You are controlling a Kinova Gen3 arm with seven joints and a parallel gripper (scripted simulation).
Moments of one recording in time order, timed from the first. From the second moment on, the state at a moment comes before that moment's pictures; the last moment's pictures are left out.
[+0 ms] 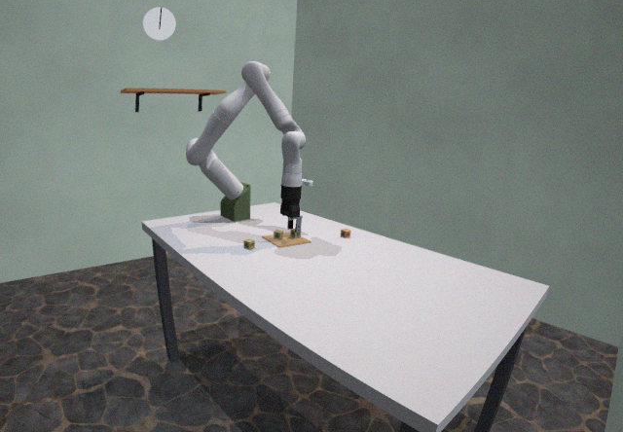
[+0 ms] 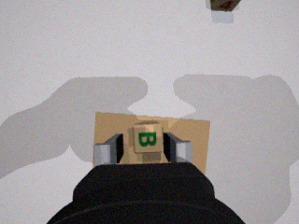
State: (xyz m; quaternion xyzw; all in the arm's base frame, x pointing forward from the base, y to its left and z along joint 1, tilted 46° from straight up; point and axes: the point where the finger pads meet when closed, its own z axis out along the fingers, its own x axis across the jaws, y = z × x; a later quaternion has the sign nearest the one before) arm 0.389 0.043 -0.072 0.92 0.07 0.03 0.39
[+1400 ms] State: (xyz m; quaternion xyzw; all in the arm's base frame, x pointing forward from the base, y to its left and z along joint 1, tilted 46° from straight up) arm 0.384 0.093 -0.031 0.92 0.07 0.04 0.39
